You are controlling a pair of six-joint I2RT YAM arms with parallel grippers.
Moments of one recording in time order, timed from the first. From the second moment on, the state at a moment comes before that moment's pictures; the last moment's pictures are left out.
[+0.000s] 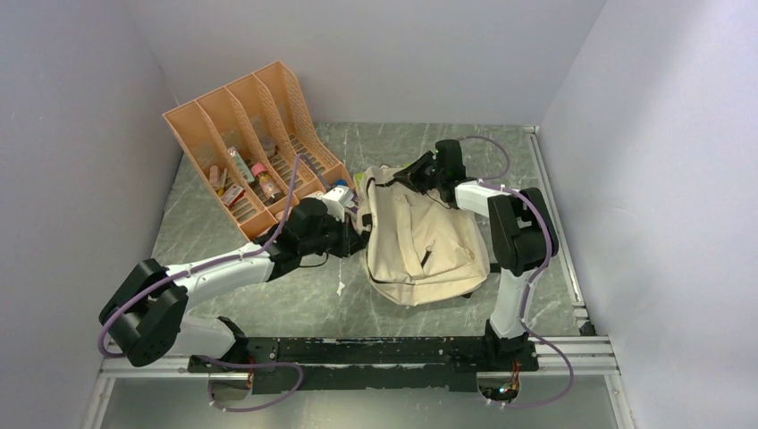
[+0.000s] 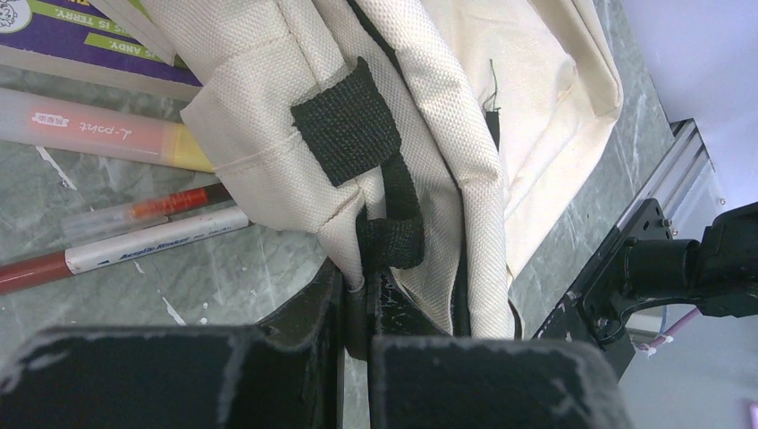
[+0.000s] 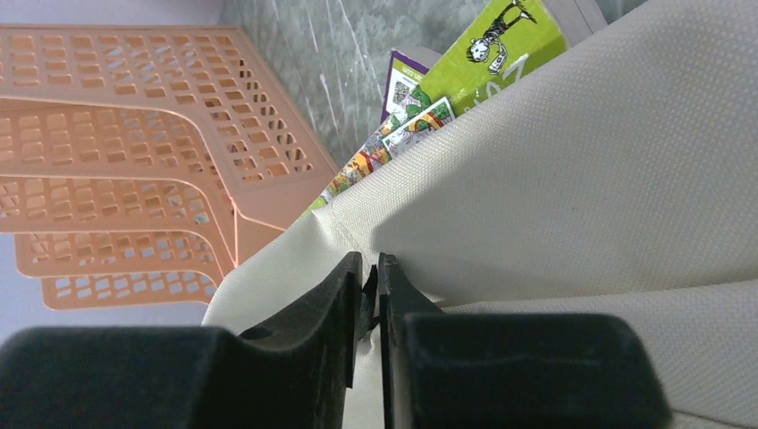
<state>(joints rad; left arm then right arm) -0.75 1.33 0.66 0.17 0.19 -0.50 0.27 1.95 1.15 0.23 -0.32 1.07</state>
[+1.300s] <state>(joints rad) -0.76 1.26 0.61 0.20 0.20 -0.50 0.34 1.67 1.13 0.25 -0.44 0.87</state>
